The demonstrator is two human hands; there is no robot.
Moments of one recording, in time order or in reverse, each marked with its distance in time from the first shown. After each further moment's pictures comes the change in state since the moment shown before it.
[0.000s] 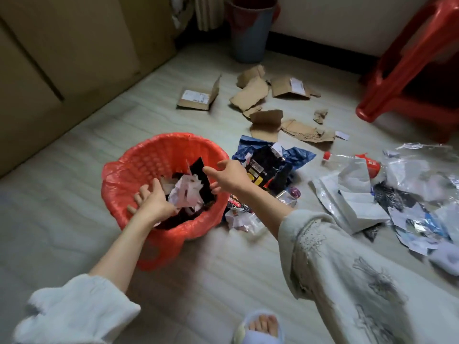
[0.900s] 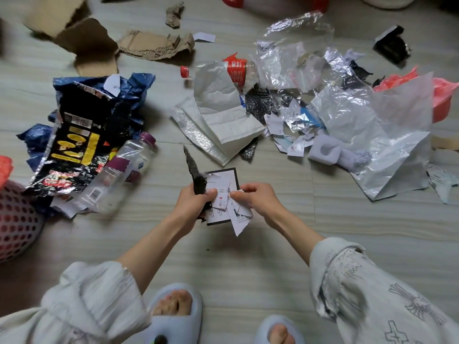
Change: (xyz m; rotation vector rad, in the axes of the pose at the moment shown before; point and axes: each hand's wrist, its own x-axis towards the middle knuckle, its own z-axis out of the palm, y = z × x) left_hand -0.128 0.244 0.358 -0.657 -0.666 0.136; right_hand -0.113 0.389 -0.238 0.497 0.276 0.507
